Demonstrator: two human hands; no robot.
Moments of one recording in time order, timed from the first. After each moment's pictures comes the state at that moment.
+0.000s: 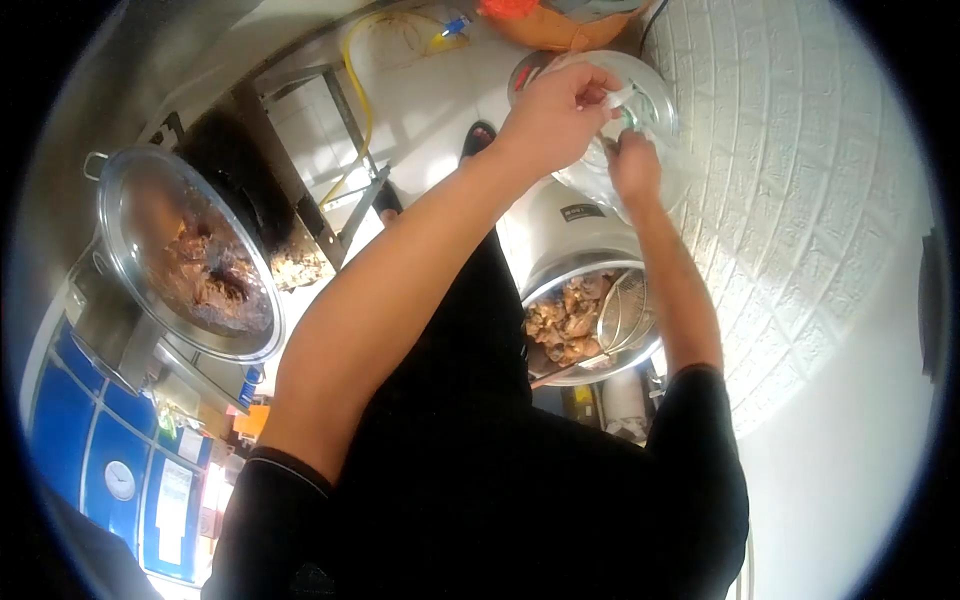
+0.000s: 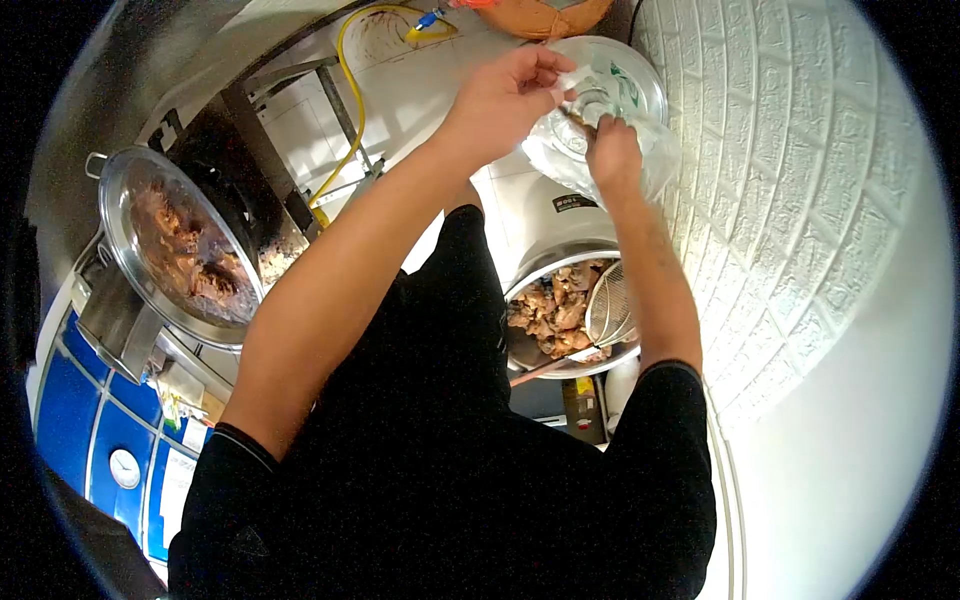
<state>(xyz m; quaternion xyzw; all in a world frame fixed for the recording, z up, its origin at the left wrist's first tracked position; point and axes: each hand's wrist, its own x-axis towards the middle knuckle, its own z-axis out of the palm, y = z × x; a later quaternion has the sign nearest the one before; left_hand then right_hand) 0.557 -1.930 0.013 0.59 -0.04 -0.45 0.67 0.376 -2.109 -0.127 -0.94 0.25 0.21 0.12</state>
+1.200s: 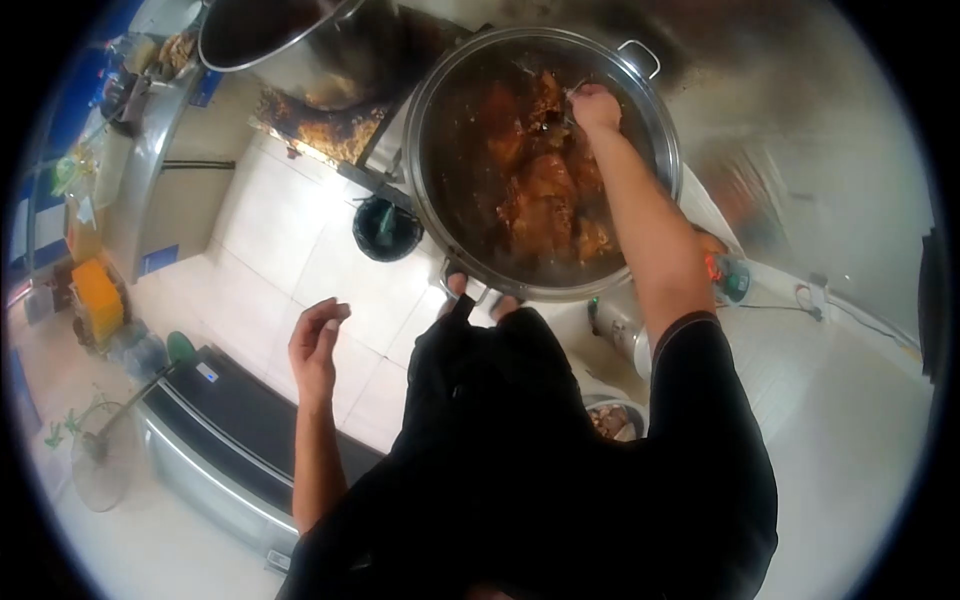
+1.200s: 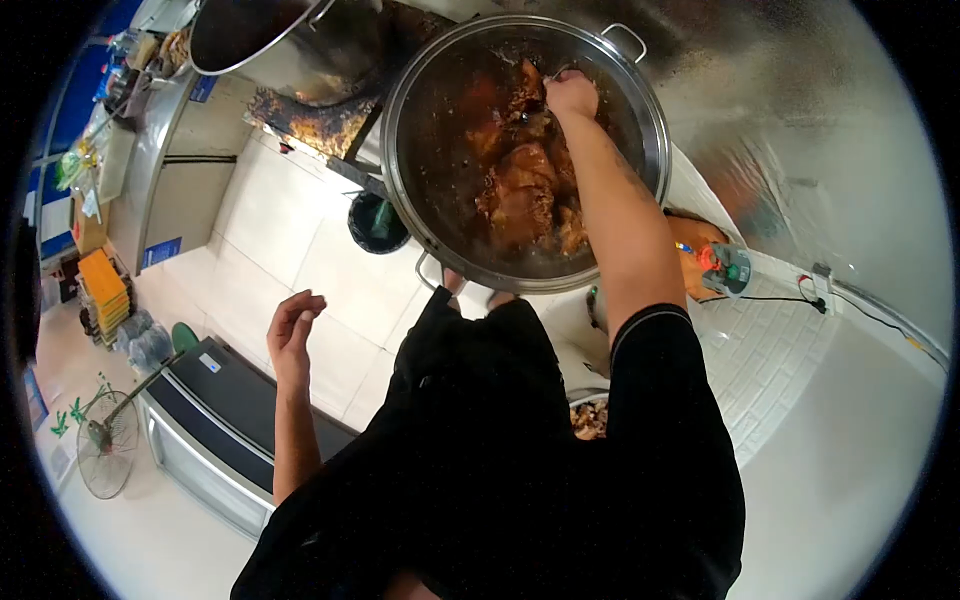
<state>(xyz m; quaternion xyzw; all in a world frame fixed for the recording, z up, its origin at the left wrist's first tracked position) 0.219 -1.059 0.225 0.63 0.37 0.08 0.68 0.755 -1.328 0.059 -0.97 -0.04 0.02 0.22</state>
